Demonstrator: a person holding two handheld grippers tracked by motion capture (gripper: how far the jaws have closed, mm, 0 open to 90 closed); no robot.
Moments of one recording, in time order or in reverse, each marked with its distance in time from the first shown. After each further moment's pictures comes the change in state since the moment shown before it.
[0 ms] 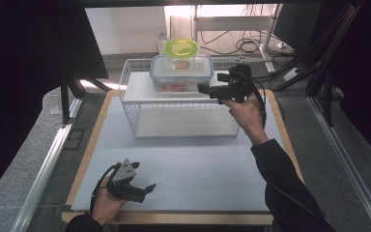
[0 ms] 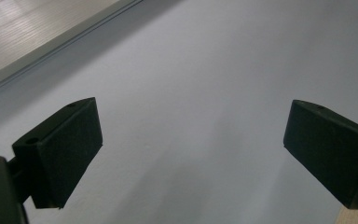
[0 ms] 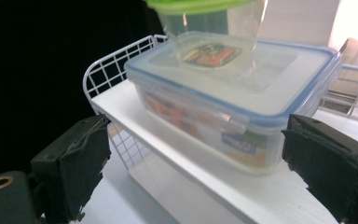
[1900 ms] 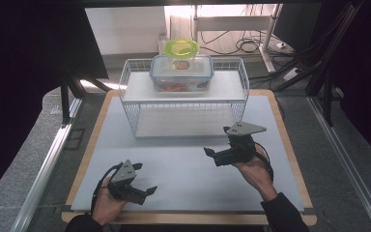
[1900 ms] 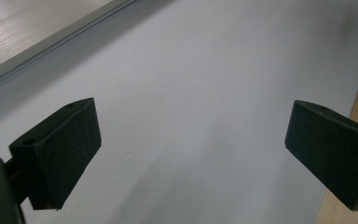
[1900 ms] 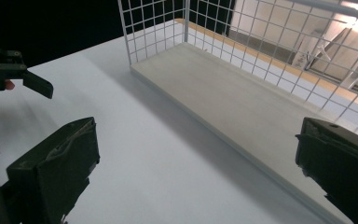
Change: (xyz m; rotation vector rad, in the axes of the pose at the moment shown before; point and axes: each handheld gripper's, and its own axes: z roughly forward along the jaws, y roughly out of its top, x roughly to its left) left arm -0.001 -0.001 0.001 -0.025 -0.066 0.017; right arm 0.036 -0.147 -0.029 0.120 -0.037 -0.193
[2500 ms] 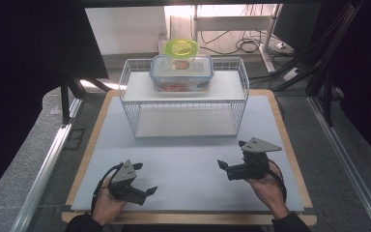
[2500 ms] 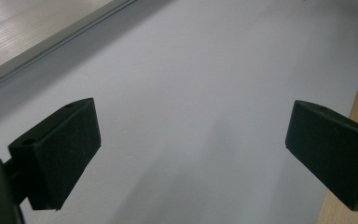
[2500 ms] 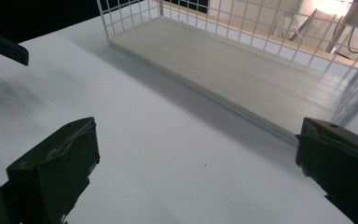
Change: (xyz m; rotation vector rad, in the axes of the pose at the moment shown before) left arm -0.001 0.000 0.001 0.002 -0.001 0.006; right arm 0.000 -0.050 -0.029 0.017 -0.089 0.062
